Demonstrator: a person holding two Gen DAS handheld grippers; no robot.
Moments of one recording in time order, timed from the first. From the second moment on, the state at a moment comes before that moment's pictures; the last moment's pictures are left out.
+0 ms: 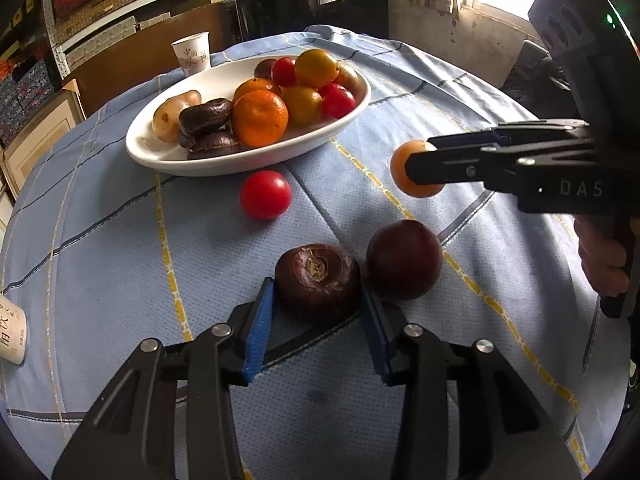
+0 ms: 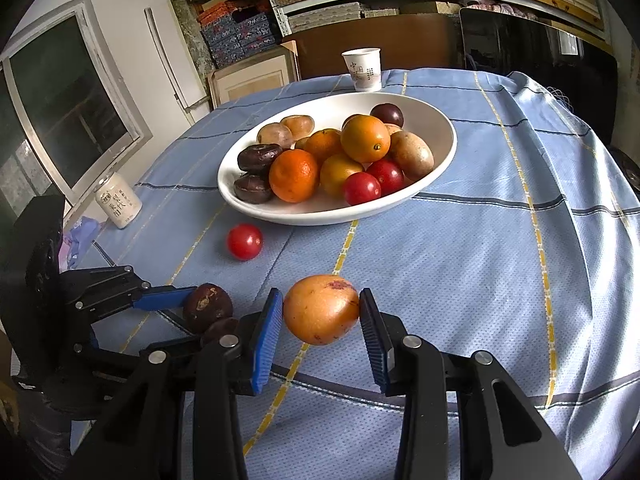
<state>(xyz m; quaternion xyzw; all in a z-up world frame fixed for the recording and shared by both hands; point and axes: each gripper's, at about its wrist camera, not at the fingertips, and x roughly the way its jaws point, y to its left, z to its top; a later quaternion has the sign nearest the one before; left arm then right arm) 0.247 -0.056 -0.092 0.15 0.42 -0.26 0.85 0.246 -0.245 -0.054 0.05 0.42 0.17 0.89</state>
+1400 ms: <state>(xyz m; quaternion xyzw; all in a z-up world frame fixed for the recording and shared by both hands) 0.431 -0.044 -0.018 -0.02 0.34 -0.13 0.93 0.388 -0.243 -0.015 0.14 0.30 0.14 0.93</state>
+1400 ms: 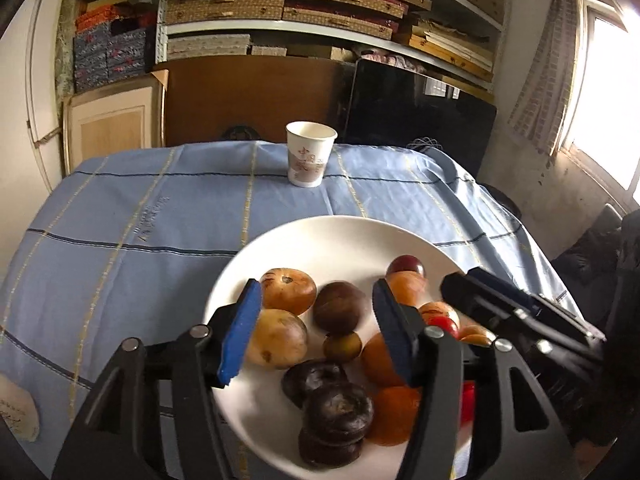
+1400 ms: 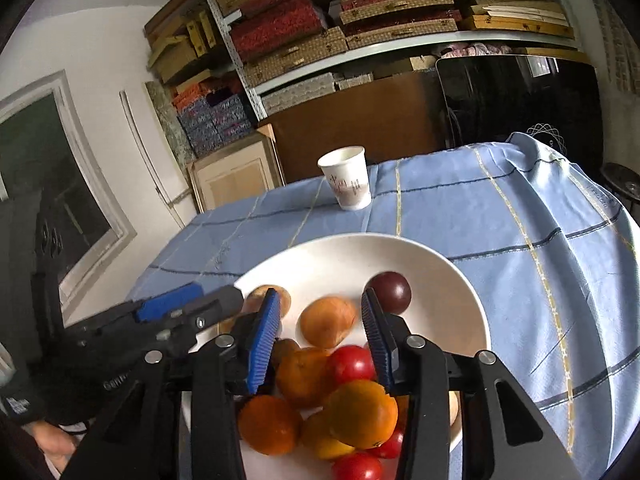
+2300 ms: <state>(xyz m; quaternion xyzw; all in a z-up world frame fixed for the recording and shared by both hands) 0.293 0.021 -0.046 -0.03 0.36 -0.01 0.93 0.242 -0.212 -0.032 0.00 0.33 0.18 0.93</state>
